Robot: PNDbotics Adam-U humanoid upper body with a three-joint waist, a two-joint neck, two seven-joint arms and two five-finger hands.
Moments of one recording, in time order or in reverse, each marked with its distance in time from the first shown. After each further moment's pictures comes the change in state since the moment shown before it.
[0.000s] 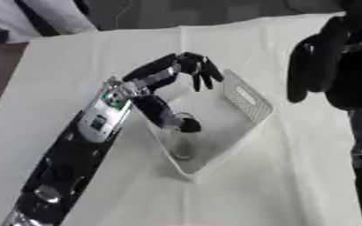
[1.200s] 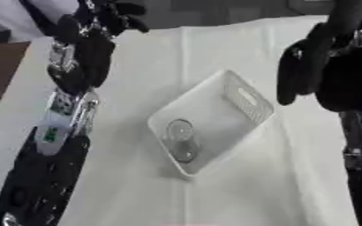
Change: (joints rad) left arm 0.170 -0.038 0.194 -0.263 0.517 0.078 0.292; right arm 0.022 -0.001 -0.001 0.000 0.006 0.005 0.005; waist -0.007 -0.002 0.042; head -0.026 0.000
